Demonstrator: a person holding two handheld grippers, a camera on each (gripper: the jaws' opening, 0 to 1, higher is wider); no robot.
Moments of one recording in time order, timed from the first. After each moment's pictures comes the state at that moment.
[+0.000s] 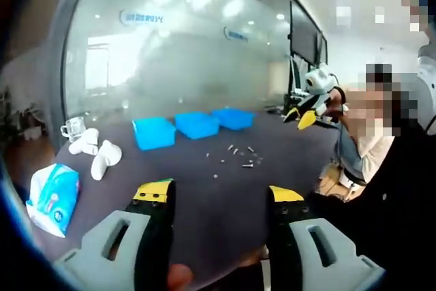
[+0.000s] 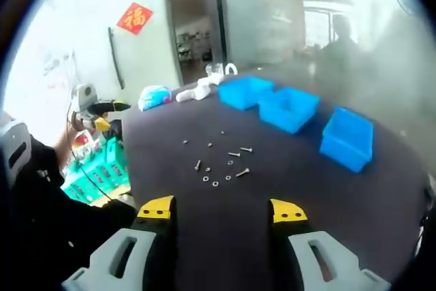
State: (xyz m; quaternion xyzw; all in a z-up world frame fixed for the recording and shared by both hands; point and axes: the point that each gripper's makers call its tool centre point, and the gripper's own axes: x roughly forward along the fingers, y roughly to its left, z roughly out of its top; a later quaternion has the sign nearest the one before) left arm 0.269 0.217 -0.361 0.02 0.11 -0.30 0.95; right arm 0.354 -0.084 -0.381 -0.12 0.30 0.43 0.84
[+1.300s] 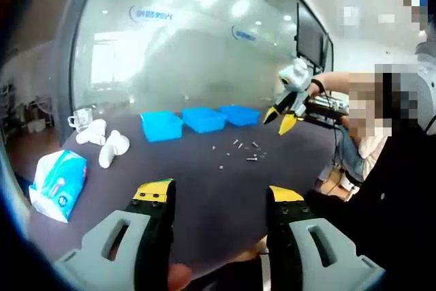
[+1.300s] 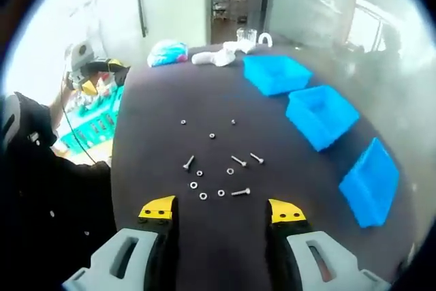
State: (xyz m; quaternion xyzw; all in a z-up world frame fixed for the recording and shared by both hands) left arm 0.258 0.235 -0.369 0.01 0.12 -0.29 0.95; right arm 0.390 -0.037 -0.403 -0.26 0.34 0.49 0.76
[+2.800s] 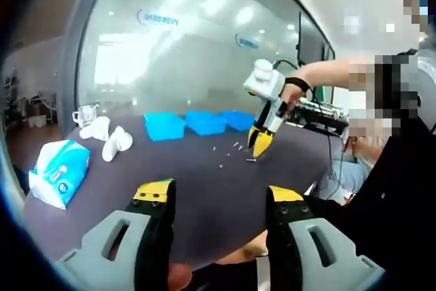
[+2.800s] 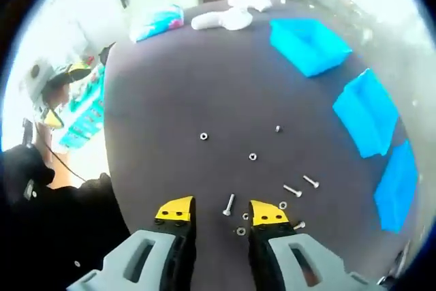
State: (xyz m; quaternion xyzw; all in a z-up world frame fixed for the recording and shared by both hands) left arm 0.244 0.243 -0.376 -0.02 0.10 -0.28 0.95; right arm 0.375 0.055 -0.443 -0.30 0.50 0.42 0.70
